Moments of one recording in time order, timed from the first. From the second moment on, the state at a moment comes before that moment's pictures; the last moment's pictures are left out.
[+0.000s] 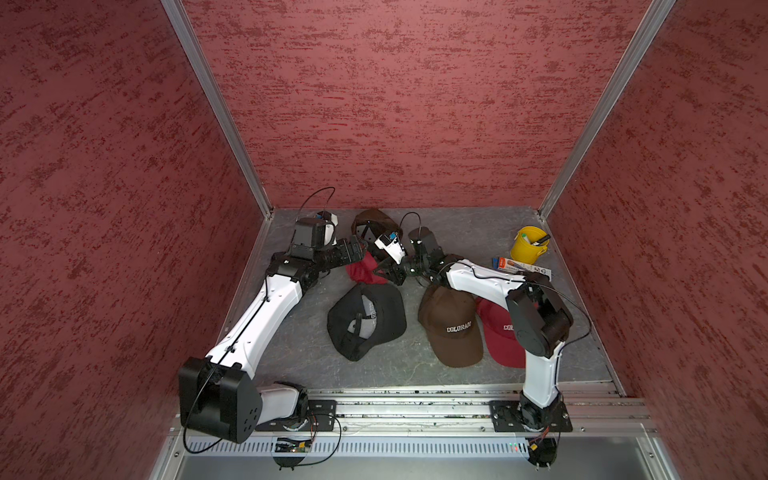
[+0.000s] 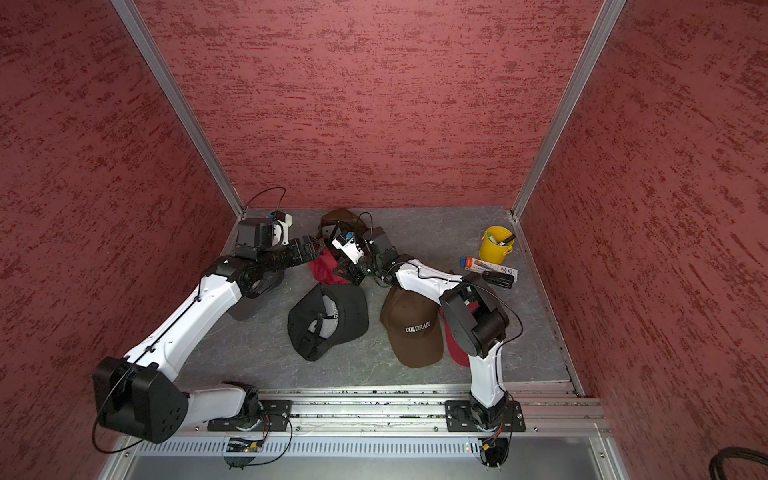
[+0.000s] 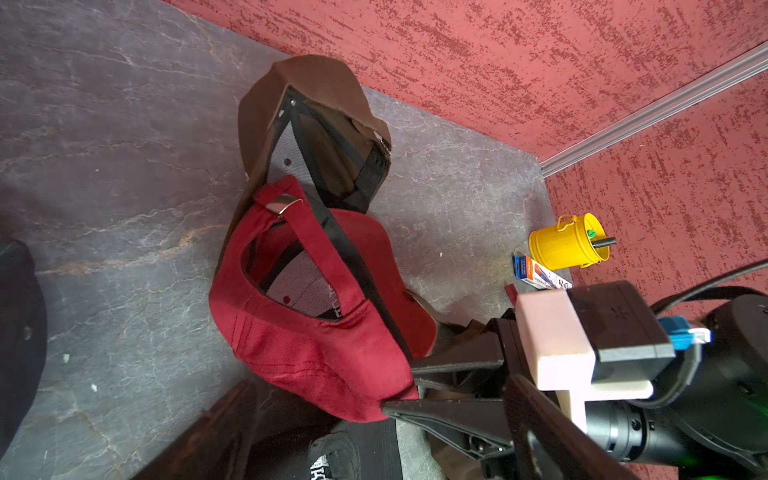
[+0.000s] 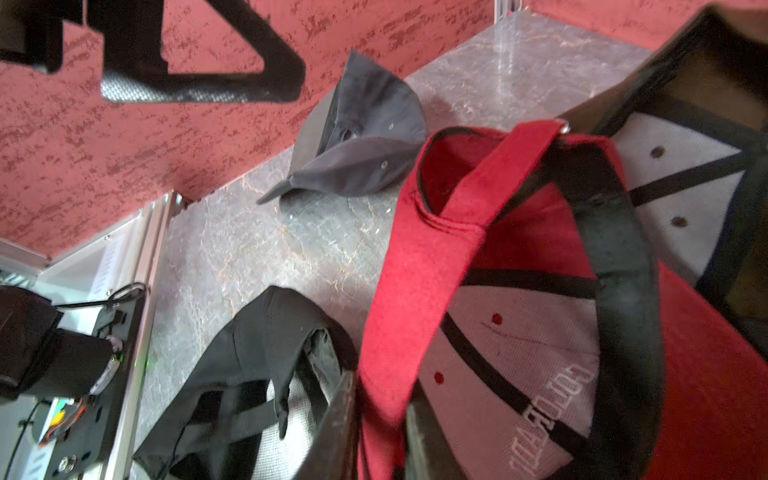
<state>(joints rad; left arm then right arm) -0.22 1.30 1.13 -0.46 0.29 -0.50 0.66 1.95 1.37 0.04 -0.61 0.00</state>
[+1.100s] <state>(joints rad) -0.53 1.24 1.22 -0.30 0.02 -0.19 0.66 1.75 1.39 0.38 -0.06 0.37</state>
